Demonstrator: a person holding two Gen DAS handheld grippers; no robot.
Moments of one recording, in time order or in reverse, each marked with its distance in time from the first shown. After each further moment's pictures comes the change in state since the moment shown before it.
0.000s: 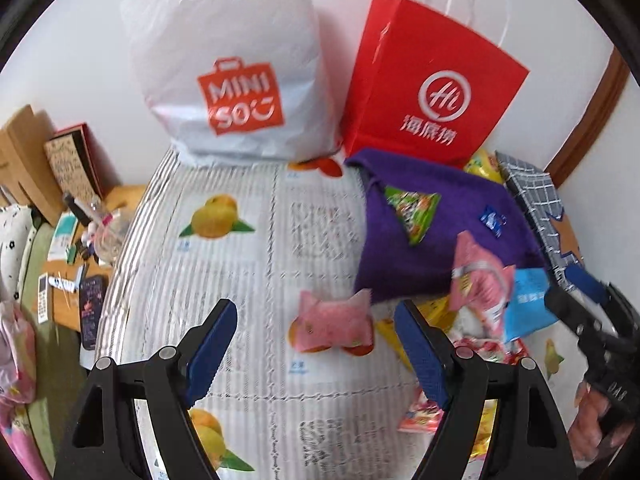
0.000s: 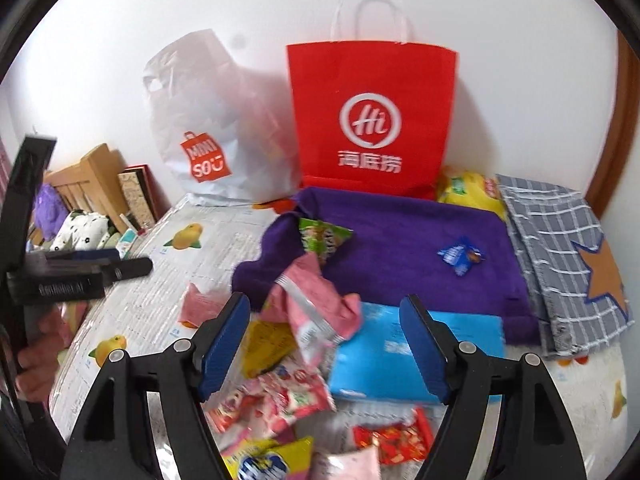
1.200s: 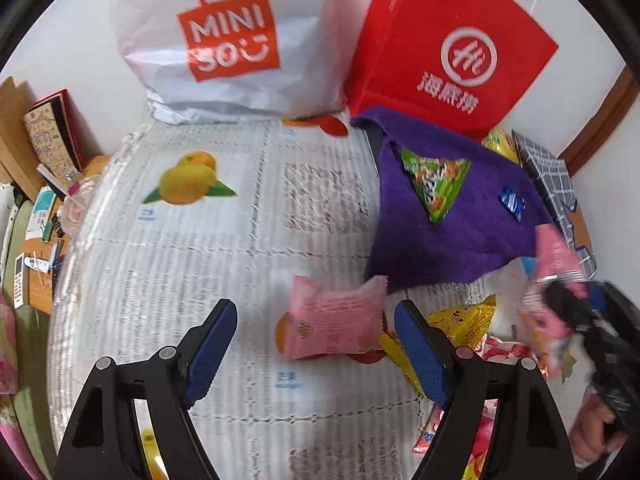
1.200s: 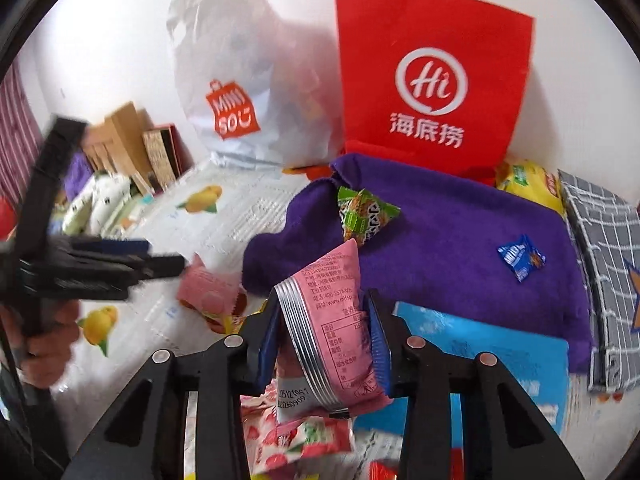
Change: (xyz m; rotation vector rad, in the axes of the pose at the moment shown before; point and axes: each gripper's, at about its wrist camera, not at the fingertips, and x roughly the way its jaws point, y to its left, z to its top) left arm 0.064 -0.005 -0.009 -0.025 0.101 -0.022; right arm 0.045 0.000 -0.010 -0.072 0.060 0.097
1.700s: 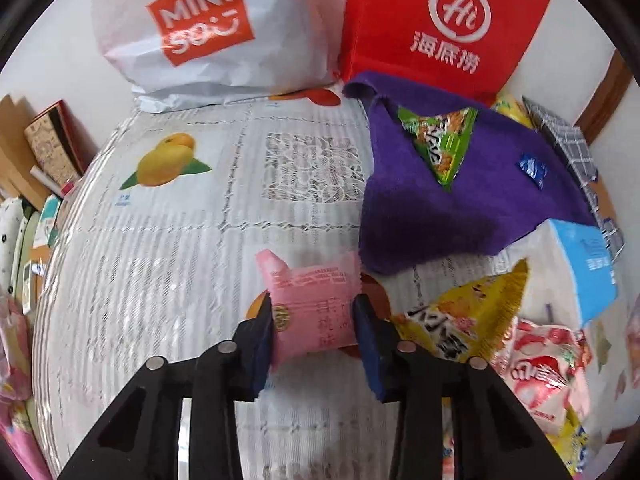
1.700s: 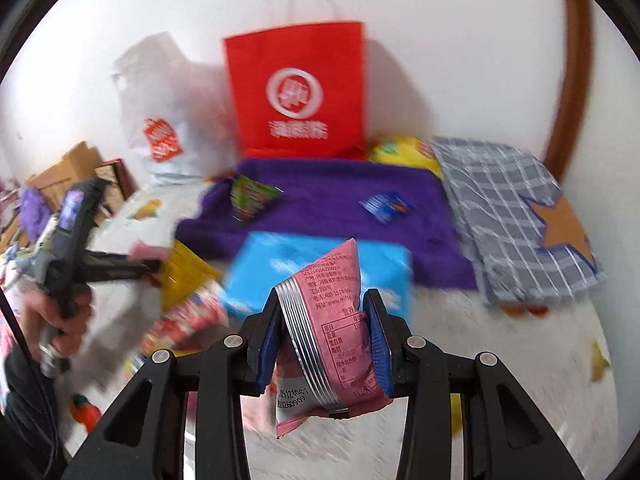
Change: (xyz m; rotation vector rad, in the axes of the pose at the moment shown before) left arm 0.022 -0.024 -0.026 0.043 -0.014 0.081; right arm -0.094 -0.087 -0.080 0.153 -0.027 -0.207
